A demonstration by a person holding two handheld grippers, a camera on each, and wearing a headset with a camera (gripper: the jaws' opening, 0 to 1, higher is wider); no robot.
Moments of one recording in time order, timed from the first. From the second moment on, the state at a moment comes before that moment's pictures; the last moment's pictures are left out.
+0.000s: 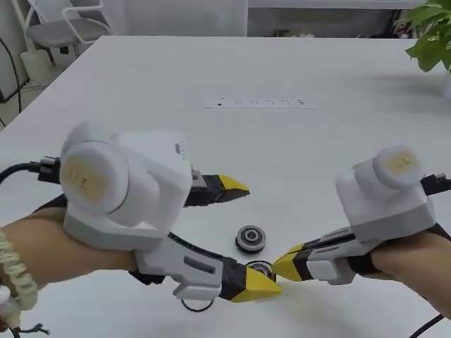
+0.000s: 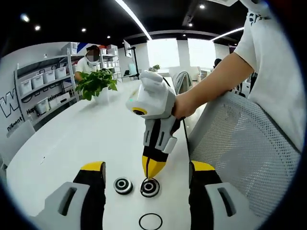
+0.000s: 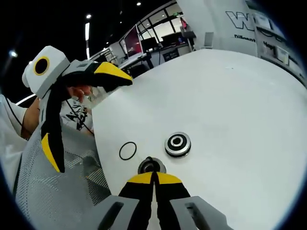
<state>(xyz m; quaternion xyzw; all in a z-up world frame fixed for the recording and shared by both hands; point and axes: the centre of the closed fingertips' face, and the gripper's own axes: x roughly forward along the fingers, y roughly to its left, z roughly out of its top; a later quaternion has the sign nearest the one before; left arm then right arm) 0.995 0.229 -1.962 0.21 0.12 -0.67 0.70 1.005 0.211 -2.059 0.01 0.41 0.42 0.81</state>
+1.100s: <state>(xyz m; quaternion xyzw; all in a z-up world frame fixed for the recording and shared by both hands) 0.989 0.334 -1.982 0.17 0.18 -0.57 0.78 1.004 0.208 -2.053 0.01 0.41 0.42 0.81</state>
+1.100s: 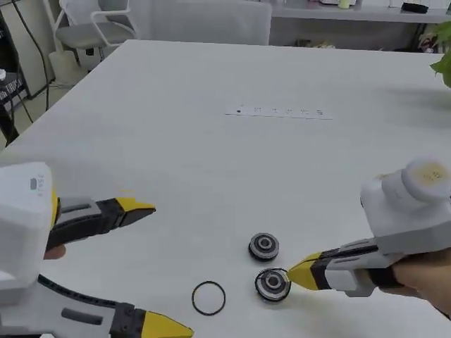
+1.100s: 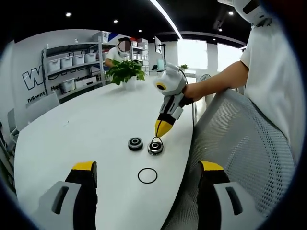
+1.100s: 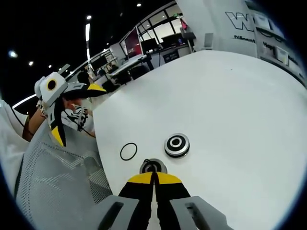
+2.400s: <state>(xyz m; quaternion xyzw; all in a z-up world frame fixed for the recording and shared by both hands) 0.978 0.346 -2.025 0.15 0.25 -0.55 0.78 1.011 0.214 -2.008 0.08 0.35 0.42 0.84</state>
